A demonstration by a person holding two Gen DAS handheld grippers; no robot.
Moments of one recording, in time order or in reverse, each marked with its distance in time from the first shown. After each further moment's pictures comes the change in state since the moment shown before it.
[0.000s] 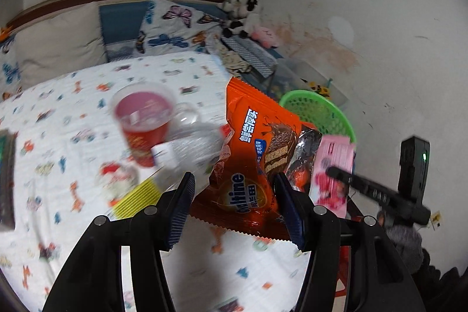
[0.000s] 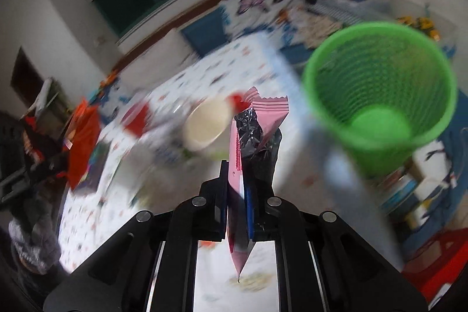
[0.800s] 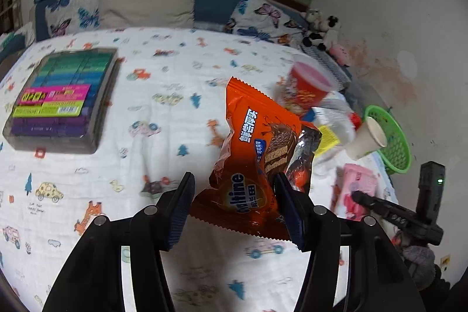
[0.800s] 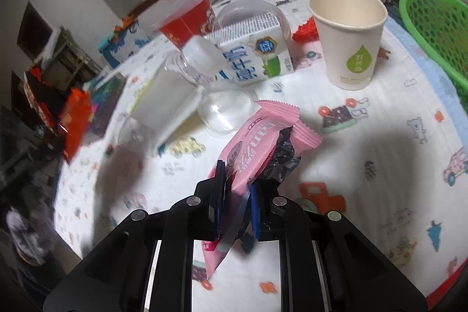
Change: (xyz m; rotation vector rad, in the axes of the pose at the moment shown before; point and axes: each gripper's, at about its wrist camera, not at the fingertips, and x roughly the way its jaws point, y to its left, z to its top) left arm -0.079 0.162 -0.095 -0.250 -0.027 0.224; right arm 0.094 0.113 -0.085 -0.127 0.248 0.058
